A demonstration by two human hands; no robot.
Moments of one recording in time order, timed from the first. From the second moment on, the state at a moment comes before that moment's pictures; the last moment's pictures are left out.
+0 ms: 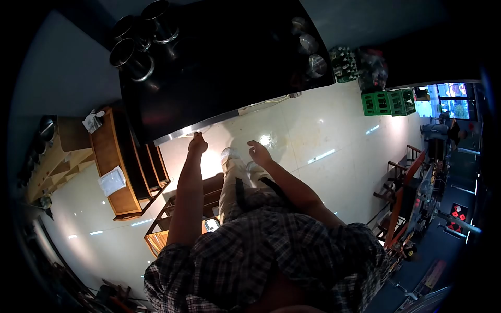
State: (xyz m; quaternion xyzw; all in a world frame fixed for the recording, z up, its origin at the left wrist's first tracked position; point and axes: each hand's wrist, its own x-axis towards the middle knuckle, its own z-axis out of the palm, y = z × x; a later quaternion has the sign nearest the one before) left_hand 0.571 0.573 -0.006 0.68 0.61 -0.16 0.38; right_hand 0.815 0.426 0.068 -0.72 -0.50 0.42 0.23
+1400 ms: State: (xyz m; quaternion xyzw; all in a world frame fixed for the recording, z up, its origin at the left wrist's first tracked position) left_hand 0.529 0.401 0.064 0.73 0.63 -0.10 0.24; right_hand 0.778 0.414 0.054 -0.52 -0.74 0.41 -0.11
